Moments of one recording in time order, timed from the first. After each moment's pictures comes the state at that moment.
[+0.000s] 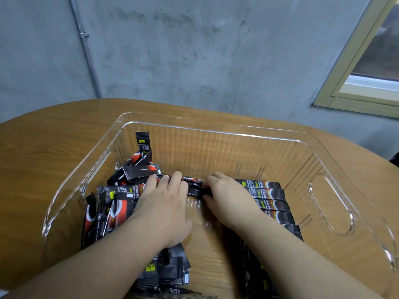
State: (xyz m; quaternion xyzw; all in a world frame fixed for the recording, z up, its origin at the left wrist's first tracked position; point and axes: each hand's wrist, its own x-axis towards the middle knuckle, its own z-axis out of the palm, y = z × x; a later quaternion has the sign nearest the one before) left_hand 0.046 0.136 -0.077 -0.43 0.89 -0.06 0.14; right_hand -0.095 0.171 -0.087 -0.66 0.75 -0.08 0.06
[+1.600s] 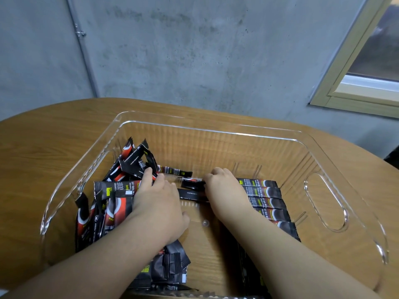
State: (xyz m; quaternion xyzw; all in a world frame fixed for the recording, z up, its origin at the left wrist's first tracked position) left_hand 0.039 0.136 -0.070 -0.44 0.85 -0.13 0.25; right_hand -0.098 0.158 -0.099 -0.66 0.75 -0.08 -0.01
